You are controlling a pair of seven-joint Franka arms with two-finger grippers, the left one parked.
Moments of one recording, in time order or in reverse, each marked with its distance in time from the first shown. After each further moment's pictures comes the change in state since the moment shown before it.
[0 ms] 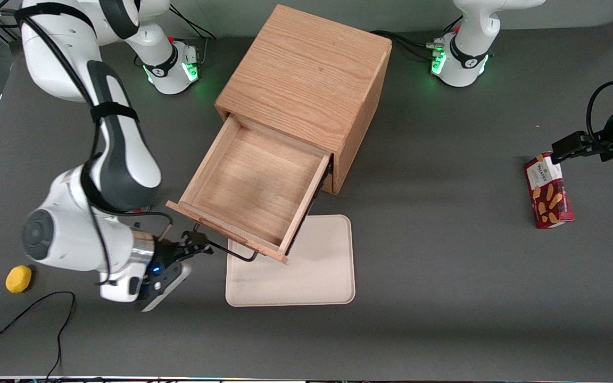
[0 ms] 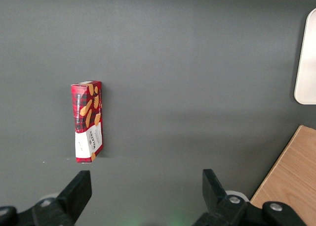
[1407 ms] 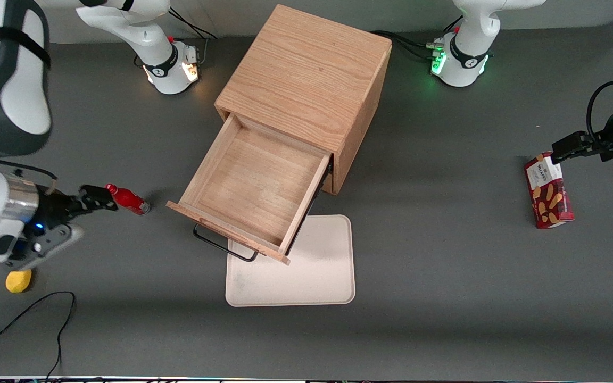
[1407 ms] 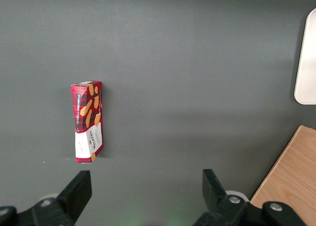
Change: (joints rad) arm -0.034 -0.298 -0.161 -0.094 -0.164 -0.440 0.070
